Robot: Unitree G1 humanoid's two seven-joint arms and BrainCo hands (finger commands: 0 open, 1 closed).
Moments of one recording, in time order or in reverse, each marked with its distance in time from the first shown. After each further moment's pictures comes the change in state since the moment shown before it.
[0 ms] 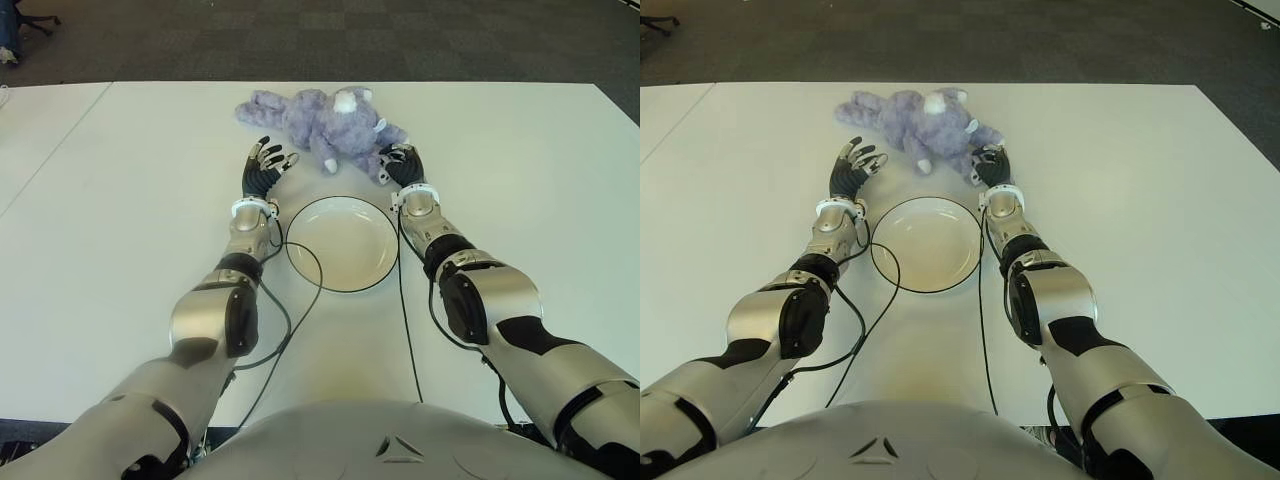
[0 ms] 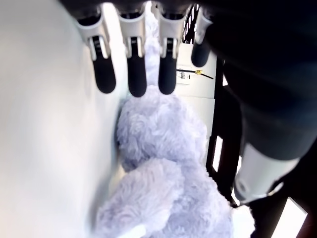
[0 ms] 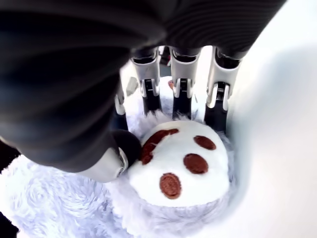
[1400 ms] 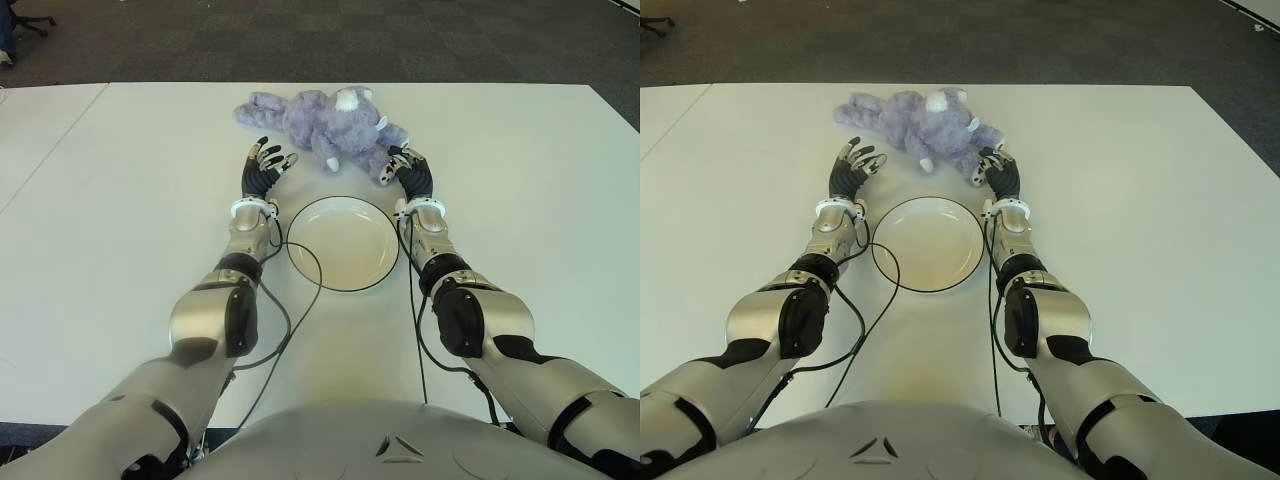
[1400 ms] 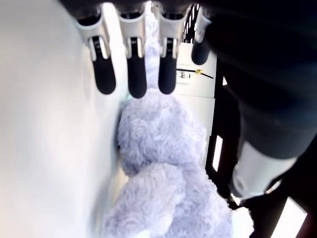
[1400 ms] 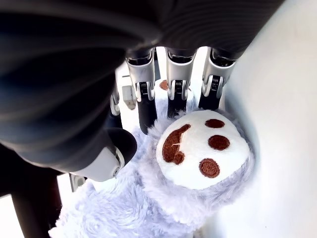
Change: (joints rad) left arm 0.000 0.007 -0.002 0.000 0.001 0.000 0.005; right arm 0.131 0.068 -0.224 -0.075 0.195 -0.135 0.195
